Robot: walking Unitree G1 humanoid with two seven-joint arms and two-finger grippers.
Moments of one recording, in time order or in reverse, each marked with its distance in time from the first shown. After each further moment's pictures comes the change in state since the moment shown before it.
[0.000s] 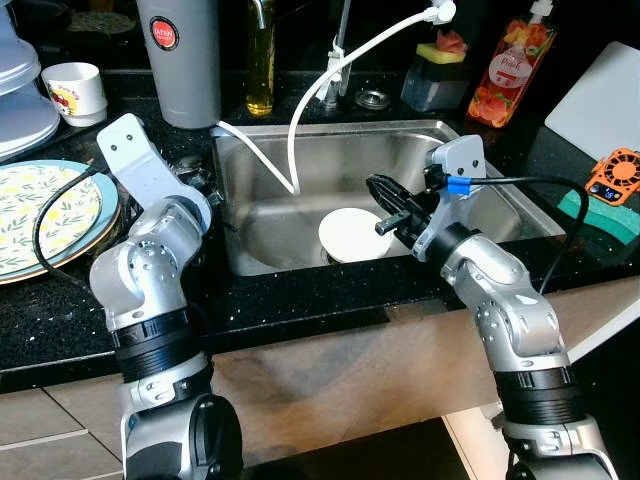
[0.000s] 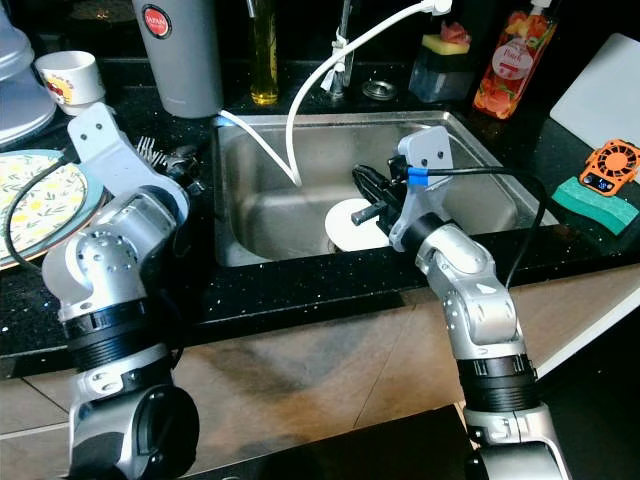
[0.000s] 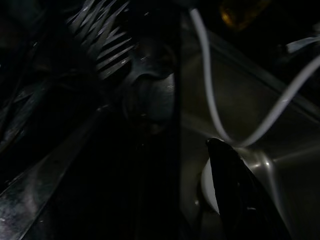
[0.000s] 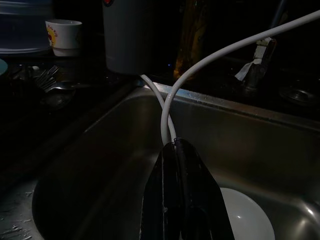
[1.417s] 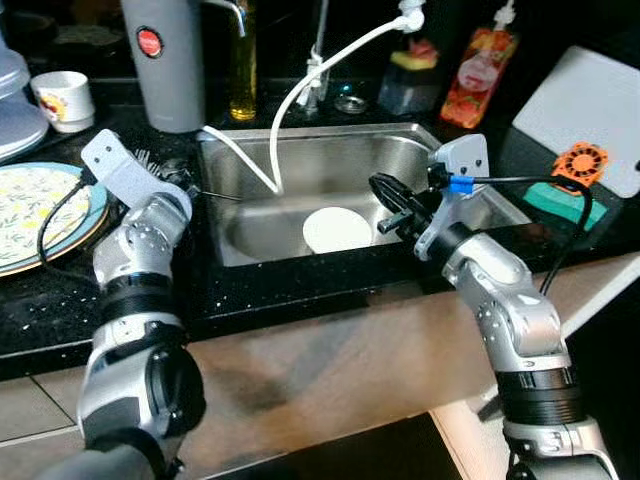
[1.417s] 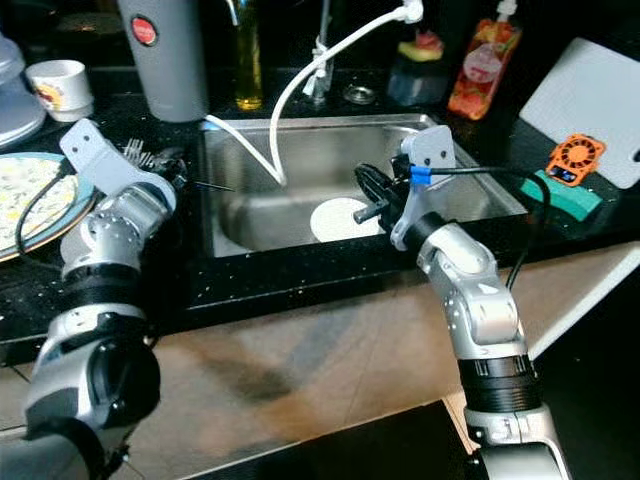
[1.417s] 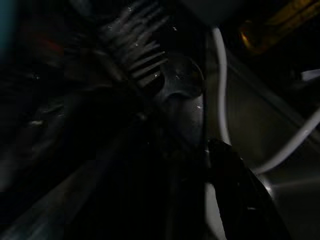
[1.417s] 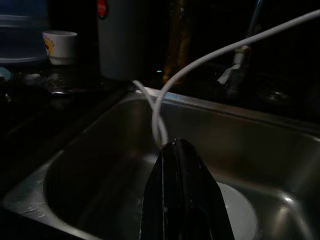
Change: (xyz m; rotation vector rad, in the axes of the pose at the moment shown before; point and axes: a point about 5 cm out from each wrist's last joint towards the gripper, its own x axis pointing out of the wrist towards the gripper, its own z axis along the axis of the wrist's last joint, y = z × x) left arm 0.055 0.026 0.010 -0.101 -0.029 0.048; right arm -0.001 -0.001 0.002 0.004 -0.008 -0.017
